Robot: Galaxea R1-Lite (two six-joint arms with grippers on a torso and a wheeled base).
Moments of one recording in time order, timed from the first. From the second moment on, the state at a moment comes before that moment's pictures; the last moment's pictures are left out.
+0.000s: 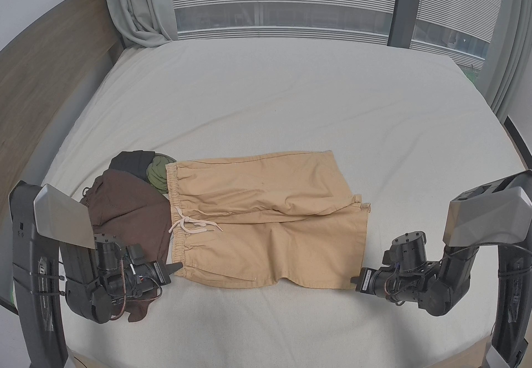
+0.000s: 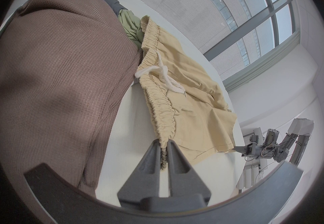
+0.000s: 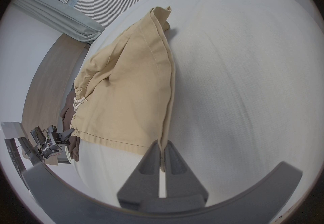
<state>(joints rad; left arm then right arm) -0.07 2.46 -0.36 -1.54 -0.48 -0.46 0.40 2.34 -0.45 -1.13 0.11 0.63</state>
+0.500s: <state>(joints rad) -0.07 2.40 -0.17 -1.55 -0.49 -0.44 0.38 2.31 -0.34 -1.17 0.12 0.61</state>
